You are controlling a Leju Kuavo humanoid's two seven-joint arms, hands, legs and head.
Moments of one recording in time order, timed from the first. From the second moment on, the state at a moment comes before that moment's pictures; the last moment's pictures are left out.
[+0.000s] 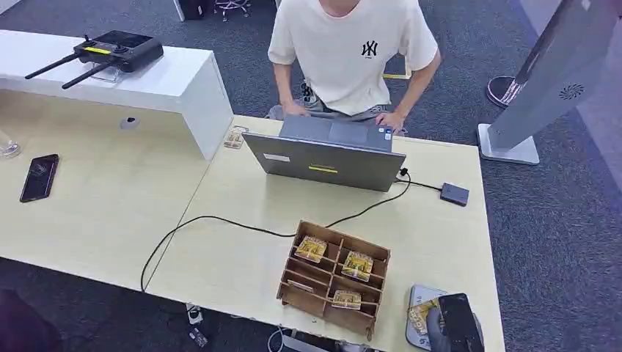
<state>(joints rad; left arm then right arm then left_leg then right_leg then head) -0.01 -0.22 0.68 -0.27 -1.52 0.31 0.32 0.24 -0.08 0.32 -1.50 0.29 -0.42 0.23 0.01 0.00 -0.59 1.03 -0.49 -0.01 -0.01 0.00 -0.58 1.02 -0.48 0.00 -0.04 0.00</state>
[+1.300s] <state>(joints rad) -0.01 -0.23 0.70 -0.27 -1.52 0.30 0.32 0.26 -0.07 0.24 -1.58 0.37 -0.40 0.22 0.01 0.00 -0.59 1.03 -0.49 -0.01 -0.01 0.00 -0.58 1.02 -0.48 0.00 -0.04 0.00</state>
